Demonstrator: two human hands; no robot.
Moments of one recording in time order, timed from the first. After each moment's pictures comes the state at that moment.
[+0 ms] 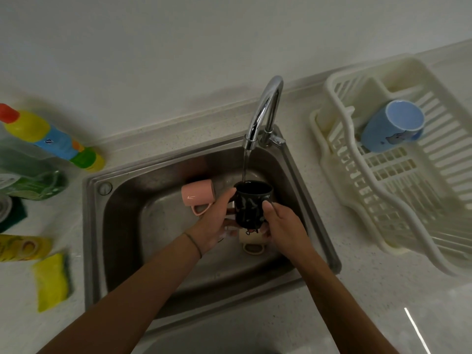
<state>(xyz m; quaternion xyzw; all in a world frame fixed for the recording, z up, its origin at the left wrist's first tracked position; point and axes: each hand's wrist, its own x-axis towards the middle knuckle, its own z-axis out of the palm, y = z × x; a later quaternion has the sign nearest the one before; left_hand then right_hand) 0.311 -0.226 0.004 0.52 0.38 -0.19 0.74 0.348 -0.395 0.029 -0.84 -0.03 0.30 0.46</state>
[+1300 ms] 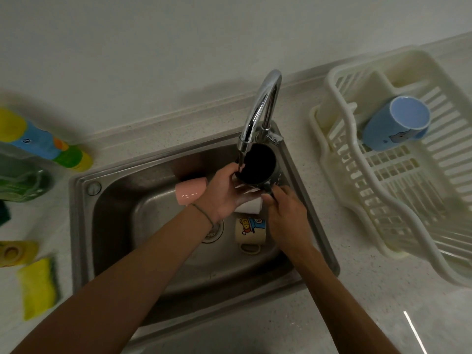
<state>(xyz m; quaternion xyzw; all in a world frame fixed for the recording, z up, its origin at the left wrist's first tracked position) 0.380 -0.224 0.005 0.33 0.34 -0.12 0.87 0.374 -0.389 0.009 -0.92 -0.12 0.14 0.35</state>
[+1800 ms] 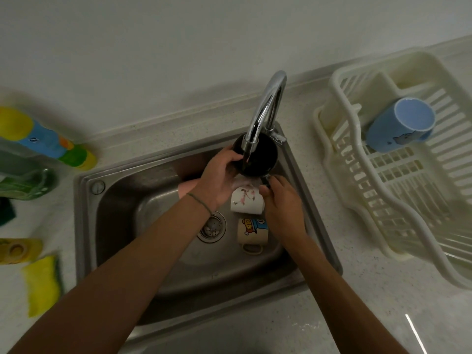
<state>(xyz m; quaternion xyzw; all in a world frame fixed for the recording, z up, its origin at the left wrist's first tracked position) 0.394 -0.205 0.022 0.40 0.31 -0.05 0.86 0.389 -0.372 0.006 -0.91 -0.16 0.10 0.38</state>
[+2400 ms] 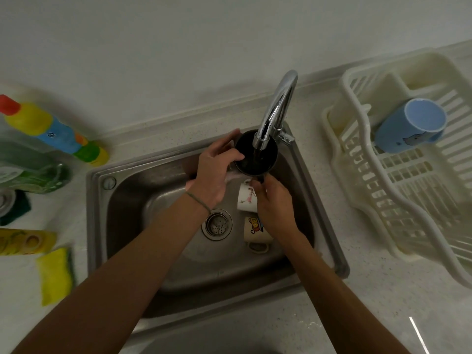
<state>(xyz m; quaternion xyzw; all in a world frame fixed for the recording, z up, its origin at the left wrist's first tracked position) 0.380 -0.193 0.050 0.50 0.30 0.05 0.81 0.378 -0.340 0.010 -0.86 -0.11 0.16 0.46</state>
